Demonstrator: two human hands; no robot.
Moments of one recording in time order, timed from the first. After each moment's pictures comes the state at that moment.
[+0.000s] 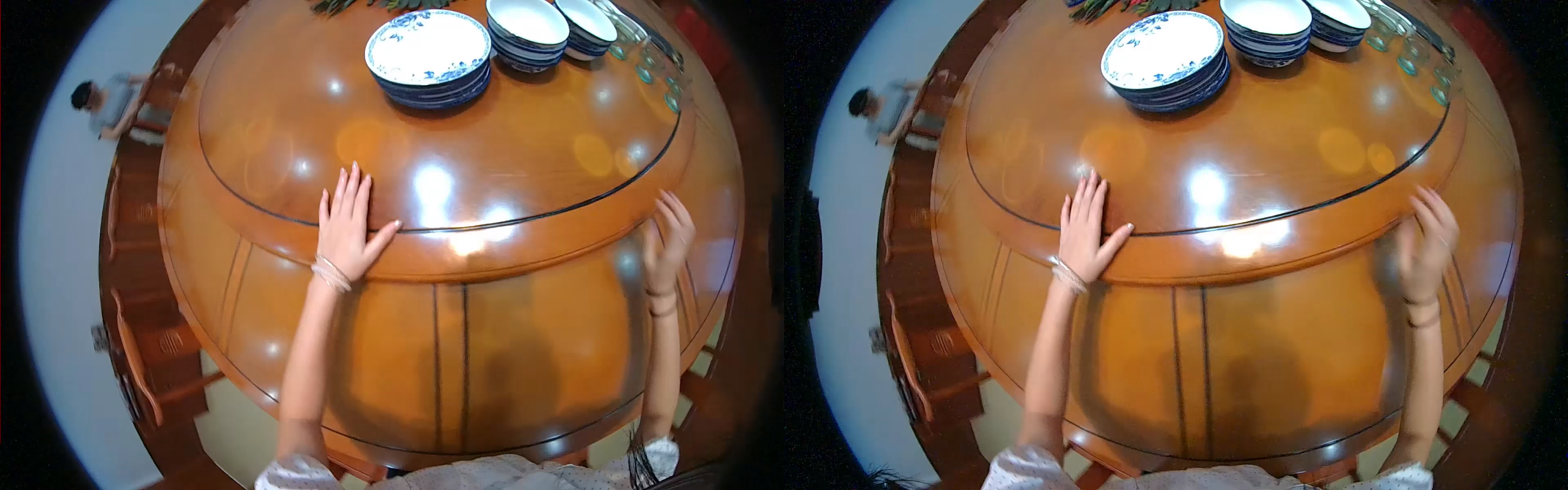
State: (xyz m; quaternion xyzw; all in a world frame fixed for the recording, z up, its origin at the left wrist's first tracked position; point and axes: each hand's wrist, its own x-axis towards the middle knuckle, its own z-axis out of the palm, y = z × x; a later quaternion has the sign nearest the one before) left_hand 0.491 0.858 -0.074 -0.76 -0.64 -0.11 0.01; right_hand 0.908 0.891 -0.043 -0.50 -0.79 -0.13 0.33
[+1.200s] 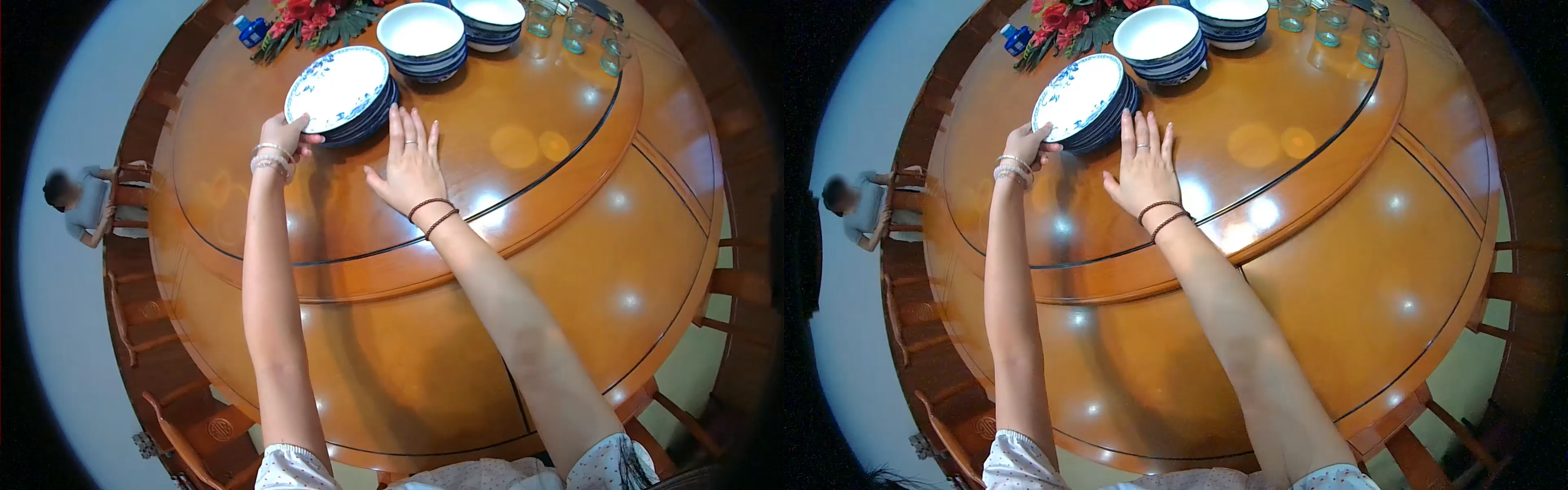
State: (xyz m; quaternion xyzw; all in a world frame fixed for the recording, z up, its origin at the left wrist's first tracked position) left_hand 0.436 1.023 0.050 -0.51 -0.70 -0.30 -0.41; right_hand 0.595 0.950 -0.039 -0.60 -0.71 0.03 0.36
